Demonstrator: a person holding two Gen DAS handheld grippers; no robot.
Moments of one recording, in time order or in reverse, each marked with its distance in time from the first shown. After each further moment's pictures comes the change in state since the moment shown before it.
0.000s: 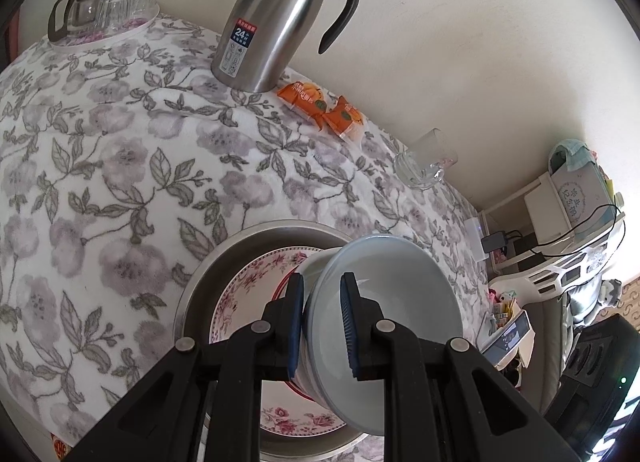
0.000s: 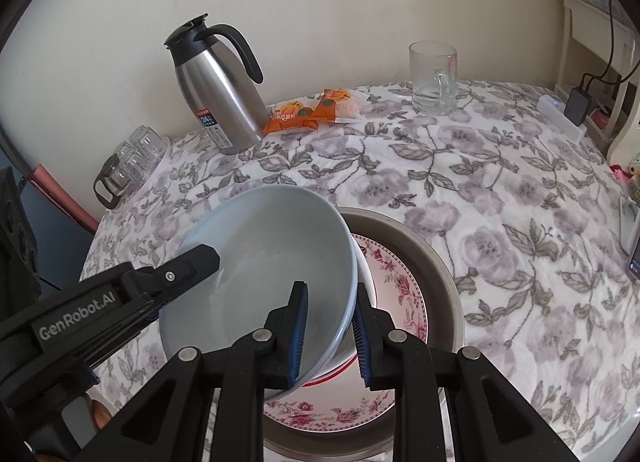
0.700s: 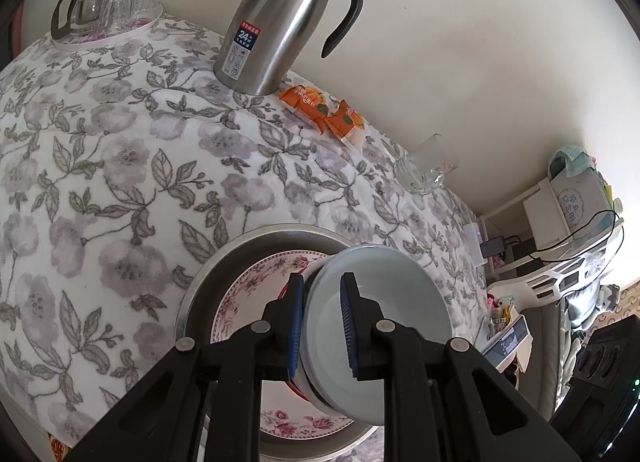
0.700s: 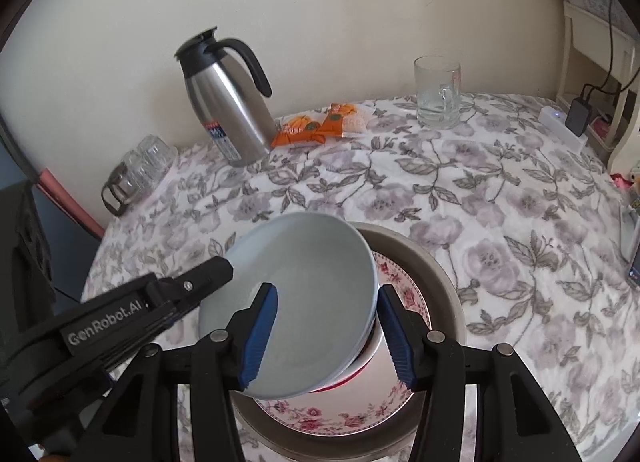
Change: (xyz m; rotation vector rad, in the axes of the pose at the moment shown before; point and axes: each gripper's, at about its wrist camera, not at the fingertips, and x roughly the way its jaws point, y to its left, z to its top) left arm -0.001 0.001 0.000 -0.008 -0.011 -0.002; right arm -0.013 0.004 0.006 0.003 -0.051 0.028
